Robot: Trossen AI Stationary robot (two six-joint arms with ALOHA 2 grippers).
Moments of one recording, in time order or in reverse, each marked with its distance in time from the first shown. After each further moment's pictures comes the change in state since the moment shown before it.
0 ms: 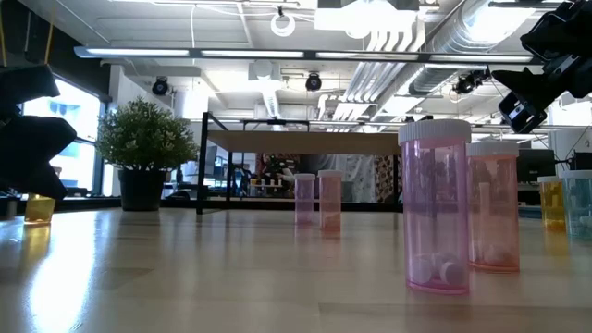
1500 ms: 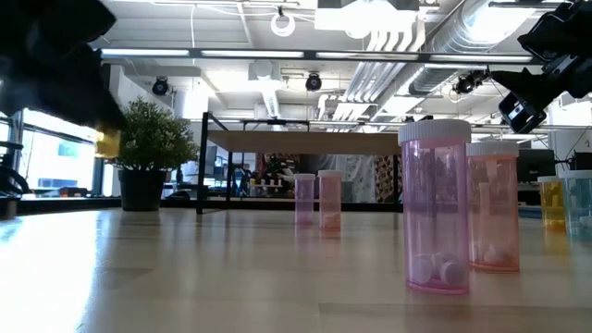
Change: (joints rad) left arm 0.144 -0.403 0.001 0.289 -0.198 0.564; right arm 0.000 0.000 0.000 0.002 0.016 0.003
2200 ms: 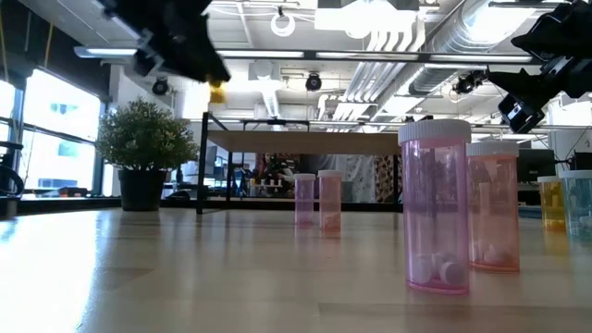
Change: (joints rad) left arm 0.426 -0.142 0.076 0.534 0.084 1.066; right arm 0.000 0.000 0.000 0.007 0.046 0.004
